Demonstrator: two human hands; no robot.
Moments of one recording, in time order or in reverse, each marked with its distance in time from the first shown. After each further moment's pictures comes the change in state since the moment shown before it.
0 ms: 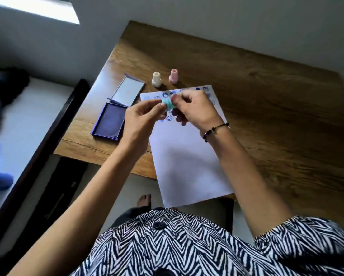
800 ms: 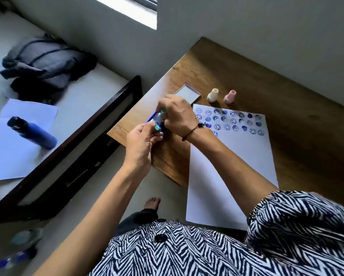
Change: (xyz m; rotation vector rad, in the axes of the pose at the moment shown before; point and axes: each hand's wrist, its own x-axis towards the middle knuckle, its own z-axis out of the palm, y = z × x) left_hand -0.031 -0.014 -0.078 -0.338 0.536 -0.088; right_hand 0.038 -0.034 0.122 -0.715 -0.284 -0.675
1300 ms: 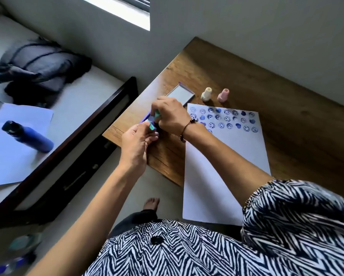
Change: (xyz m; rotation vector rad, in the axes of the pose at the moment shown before) left_hand -0.006 0.004 0.003 0.009 0.005 -0.005; right_hand 0.002 0.000 -0.005 -0.004 -0.121 0.013
